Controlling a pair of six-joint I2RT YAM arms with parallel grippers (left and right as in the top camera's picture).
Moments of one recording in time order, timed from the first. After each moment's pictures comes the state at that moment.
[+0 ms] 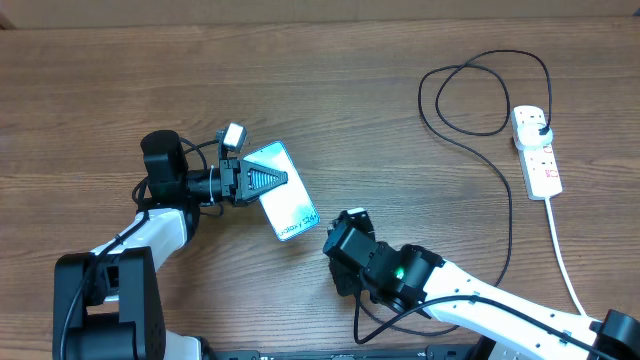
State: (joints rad) left arm 0.06 1.64 0.66 0.50 1.55 -0.93; right arm 0.99 1.36 0.78 -0.59 0.05 0.70
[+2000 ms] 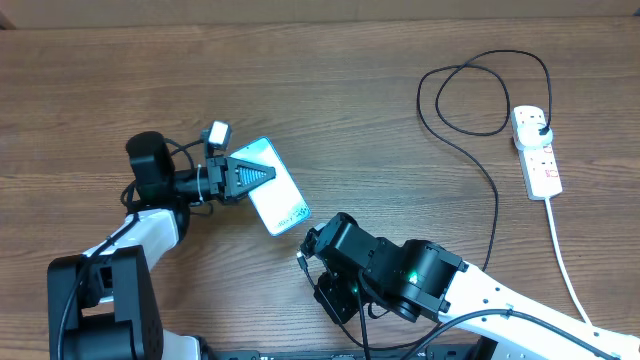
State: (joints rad) left arm 0.12 1.64 0.66 0.51 1.55 -0.94; right arm 1.05 1.30 1.05 -0.89 -0.30 0.44
